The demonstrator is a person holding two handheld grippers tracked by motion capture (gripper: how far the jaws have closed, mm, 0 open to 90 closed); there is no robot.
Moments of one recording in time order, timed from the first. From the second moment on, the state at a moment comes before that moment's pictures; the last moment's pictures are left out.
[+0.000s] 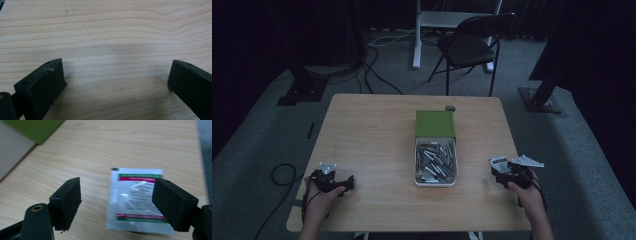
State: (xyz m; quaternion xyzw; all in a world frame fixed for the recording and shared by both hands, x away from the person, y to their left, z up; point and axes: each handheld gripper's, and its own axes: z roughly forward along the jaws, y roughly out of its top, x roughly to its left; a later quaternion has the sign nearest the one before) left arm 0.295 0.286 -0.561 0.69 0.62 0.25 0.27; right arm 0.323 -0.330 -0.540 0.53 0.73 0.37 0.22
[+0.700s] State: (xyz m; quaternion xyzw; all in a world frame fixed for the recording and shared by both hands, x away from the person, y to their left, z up) left arm 0.295 0.286 -0.561 0.69 0.62 0.25 0.27; right arm 0.312 -0.281 -0.541 0.43 0.79 0.41 0.16
